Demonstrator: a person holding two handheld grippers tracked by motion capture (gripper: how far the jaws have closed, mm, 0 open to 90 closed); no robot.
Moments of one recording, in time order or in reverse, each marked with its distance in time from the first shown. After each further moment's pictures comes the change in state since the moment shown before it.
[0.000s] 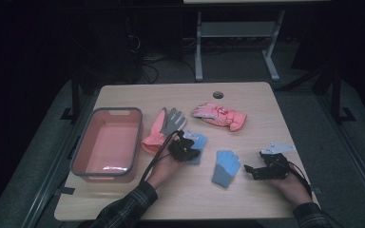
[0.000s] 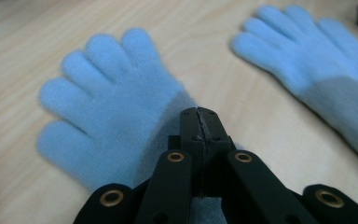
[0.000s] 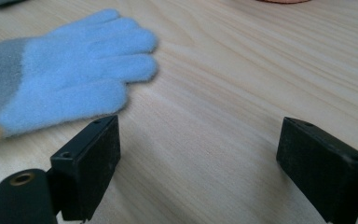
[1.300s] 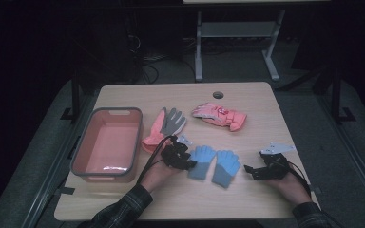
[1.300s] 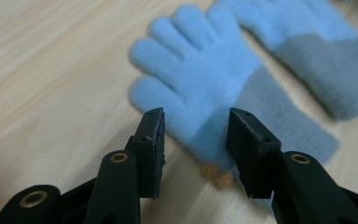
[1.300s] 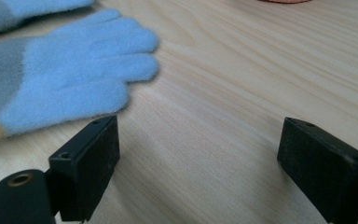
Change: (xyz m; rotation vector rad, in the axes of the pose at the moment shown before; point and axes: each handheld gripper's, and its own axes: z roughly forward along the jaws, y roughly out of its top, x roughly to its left) left arm -0.003 -0.017 -0.017 0.054 -0.011 -0.054; right arm 0.000 0.000 0.000 0.002 0.003 -0.001
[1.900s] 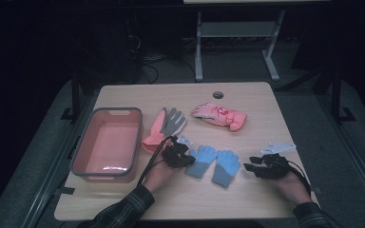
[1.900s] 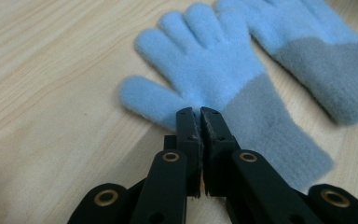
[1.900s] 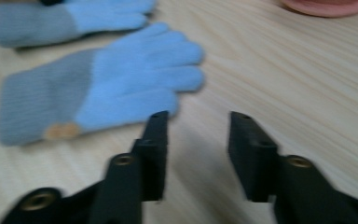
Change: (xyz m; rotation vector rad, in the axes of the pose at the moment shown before) left arm 0.001 0.000 0.001 -0.028 -0.014 -0.027; right arm 0.010 0.011 -0.012 0.016 0.134 -0.028
